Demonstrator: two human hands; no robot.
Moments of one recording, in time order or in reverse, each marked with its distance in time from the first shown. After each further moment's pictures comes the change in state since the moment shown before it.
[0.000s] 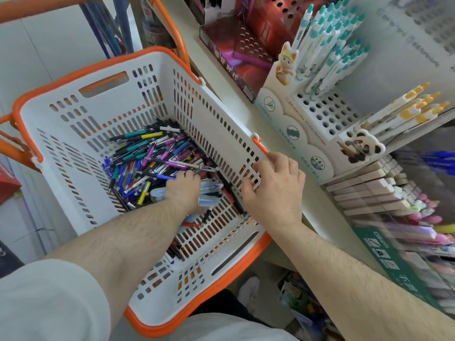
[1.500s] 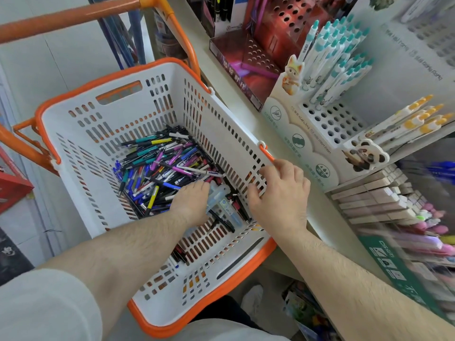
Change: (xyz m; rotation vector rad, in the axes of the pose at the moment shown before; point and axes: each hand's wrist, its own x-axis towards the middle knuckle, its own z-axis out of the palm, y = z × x) left_hand -0.021 0.000 0.002 -0.170 0.117 0.148; right_hand 0.000 0.001 0.004 0.031 0.059 -0.016
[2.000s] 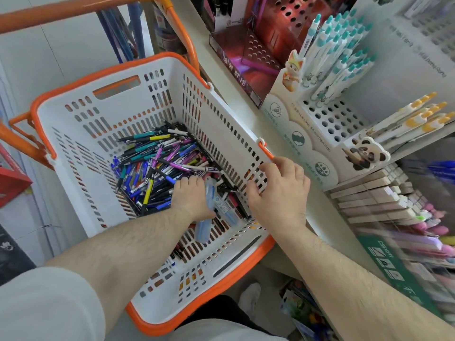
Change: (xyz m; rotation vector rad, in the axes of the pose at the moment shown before) left_hand 0.011 0.005 0.010 0.094 0.019 -0.171; right_hand 0.001 0.004 0.001 0.032 0.002 0.000
